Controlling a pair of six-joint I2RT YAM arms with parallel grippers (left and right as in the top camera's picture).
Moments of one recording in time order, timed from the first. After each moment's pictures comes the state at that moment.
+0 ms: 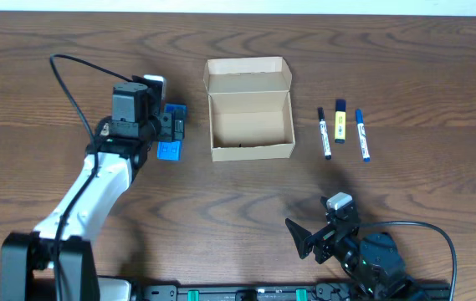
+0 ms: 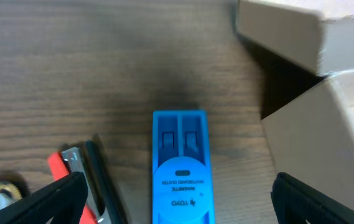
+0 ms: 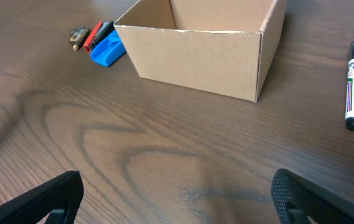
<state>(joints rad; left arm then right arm) -0.14 1.53 0.87 -0.15 0.07 -0.04 0.58 0.01 0.15 -0.56 -0.09 0.25</state>
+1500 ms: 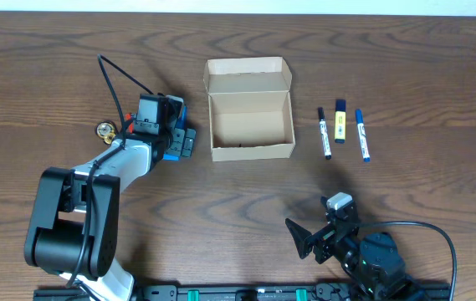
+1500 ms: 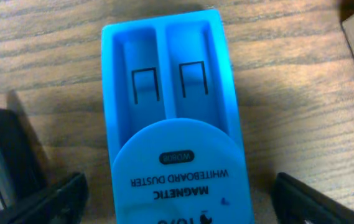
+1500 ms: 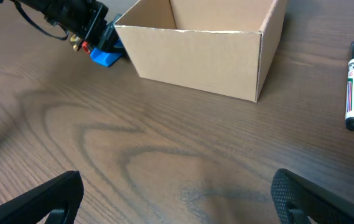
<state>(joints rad) -0.18 1.80 0.87 -0.10 0.02 0.06 0.58 0.01 0.15 -0.56 -0.09 0.25</state>
